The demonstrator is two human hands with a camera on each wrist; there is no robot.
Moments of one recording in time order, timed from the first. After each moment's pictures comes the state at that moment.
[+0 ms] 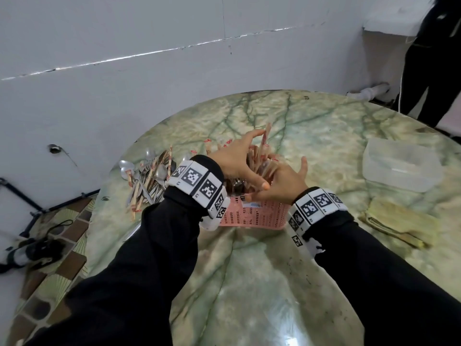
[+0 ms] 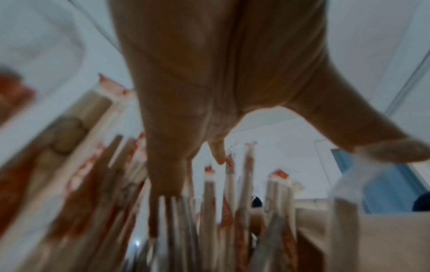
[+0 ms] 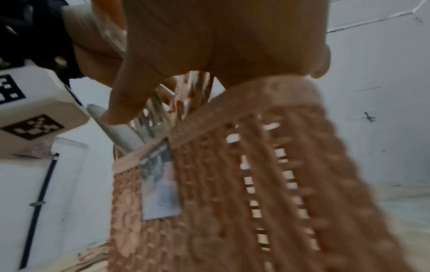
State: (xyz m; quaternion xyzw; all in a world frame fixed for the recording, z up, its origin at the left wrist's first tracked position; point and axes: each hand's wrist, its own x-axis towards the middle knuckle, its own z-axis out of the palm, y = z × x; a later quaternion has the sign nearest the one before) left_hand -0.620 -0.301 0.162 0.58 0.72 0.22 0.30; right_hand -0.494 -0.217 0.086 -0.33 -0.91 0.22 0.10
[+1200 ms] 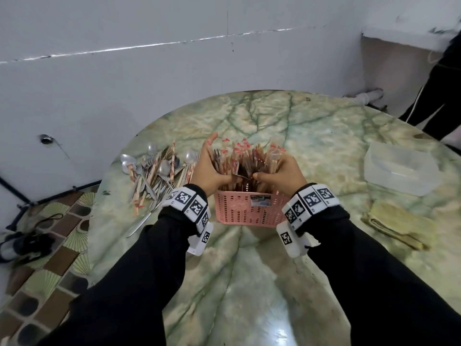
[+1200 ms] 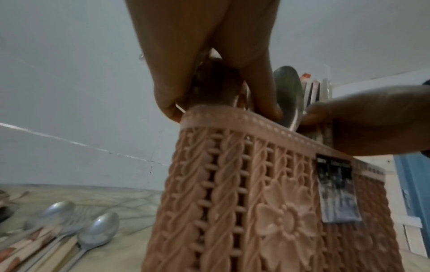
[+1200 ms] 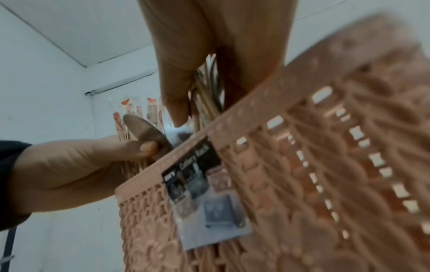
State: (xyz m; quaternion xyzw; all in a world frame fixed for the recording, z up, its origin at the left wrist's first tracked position) left_hand -0.674 -0.333 0.078 0.41 0.67 0.58 0.24; right_hand -0.523 -0.227 0.088 -0.32 -0.76 0.48 0.28
